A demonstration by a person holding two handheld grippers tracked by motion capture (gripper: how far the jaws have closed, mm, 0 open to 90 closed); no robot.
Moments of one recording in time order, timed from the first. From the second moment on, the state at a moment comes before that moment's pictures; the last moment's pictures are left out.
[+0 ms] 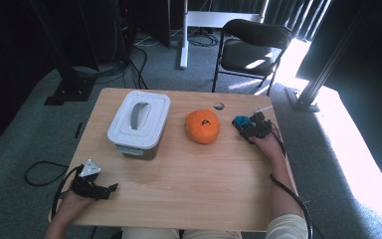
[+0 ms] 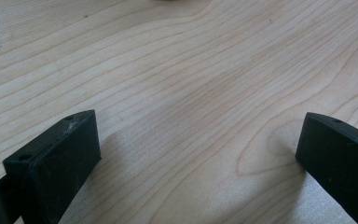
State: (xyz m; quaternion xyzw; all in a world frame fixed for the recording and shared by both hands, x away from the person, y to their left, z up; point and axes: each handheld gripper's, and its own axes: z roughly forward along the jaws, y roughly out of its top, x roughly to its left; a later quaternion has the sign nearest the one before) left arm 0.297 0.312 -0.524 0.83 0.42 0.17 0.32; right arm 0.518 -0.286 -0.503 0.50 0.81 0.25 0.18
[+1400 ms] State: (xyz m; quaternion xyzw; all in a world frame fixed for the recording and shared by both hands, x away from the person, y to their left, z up) left arm 0.297 0.312 -0.524 0.83 0.43 0.18 0.32; right arm 0.493 -0.296 -0.491 0.54 0.78 0.27 0.15
